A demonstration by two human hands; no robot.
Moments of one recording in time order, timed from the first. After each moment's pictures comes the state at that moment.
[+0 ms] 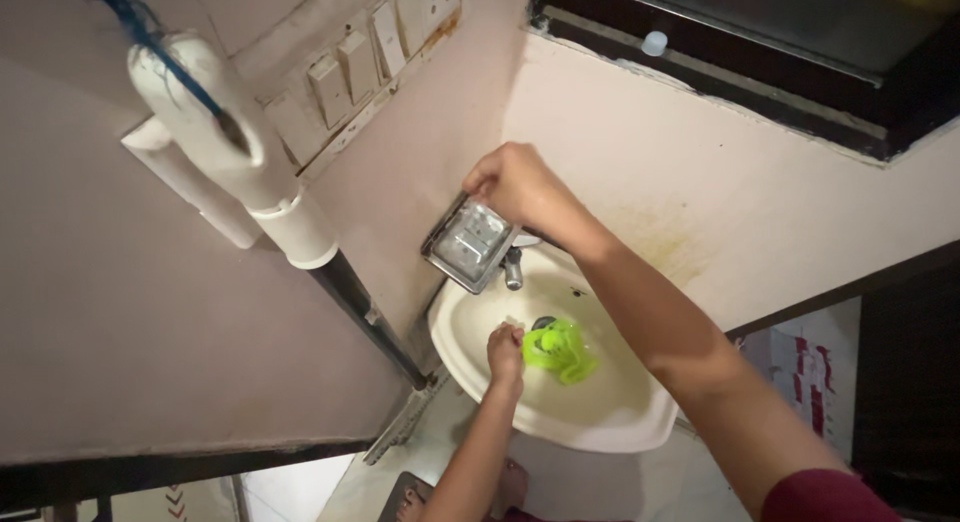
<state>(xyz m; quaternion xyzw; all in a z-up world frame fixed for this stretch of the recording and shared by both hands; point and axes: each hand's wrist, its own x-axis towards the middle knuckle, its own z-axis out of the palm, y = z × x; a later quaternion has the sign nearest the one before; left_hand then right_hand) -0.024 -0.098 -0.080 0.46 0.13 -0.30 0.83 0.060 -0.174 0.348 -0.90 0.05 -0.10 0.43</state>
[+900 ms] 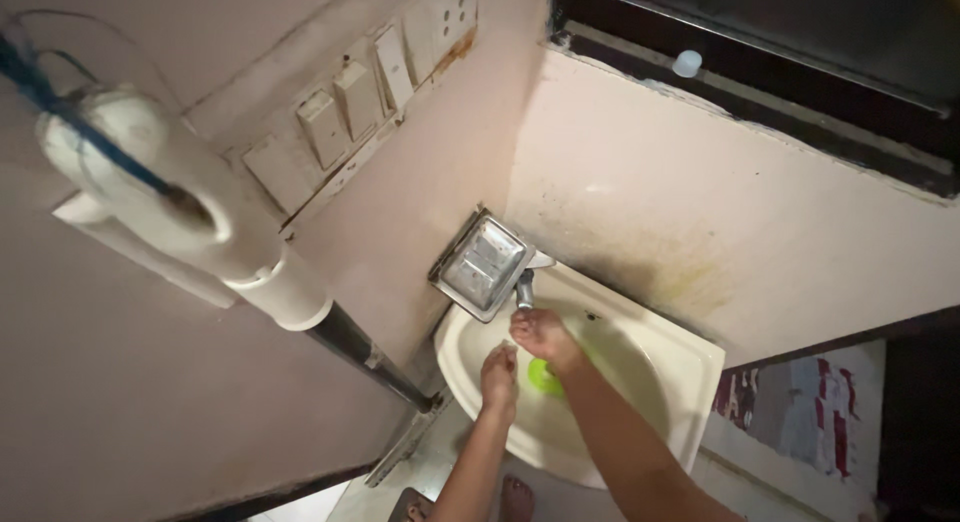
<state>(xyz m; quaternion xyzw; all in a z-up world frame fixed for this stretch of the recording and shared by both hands) 0.004 -0.080 -0.106 0.44 0.12 -0.29 0.84 0.029 -0.231 -0.073 -0.04 0.28 0.04 0.96</state>
